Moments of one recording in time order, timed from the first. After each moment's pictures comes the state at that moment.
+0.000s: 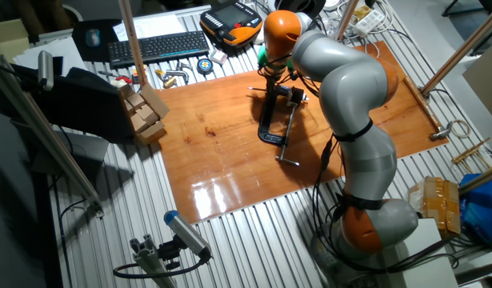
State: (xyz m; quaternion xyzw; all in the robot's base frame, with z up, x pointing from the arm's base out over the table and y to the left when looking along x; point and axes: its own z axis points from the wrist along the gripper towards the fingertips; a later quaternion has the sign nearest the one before) arm 0.698 0.026 0.065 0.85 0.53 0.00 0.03
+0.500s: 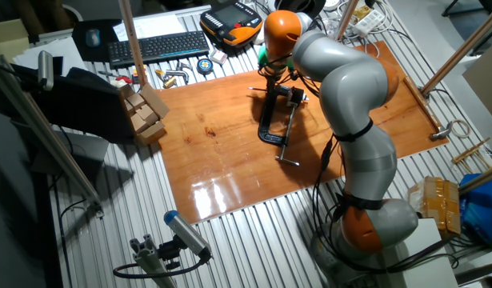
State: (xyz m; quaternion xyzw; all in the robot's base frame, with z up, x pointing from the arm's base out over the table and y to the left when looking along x) arm 0.697 0.025 0.066 0.85 0.53 0.00 0.02
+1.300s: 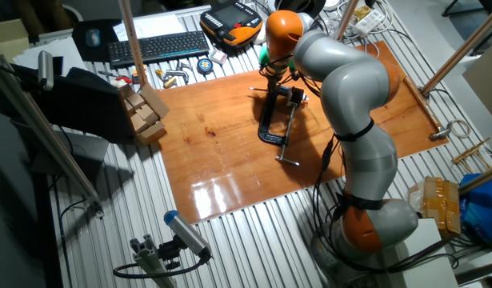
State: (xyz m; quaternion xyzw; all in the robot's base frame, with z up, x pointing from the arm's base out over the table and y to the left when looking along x) arm 0.695 0.020 0.066 0.85 0.53 0.00 0.02
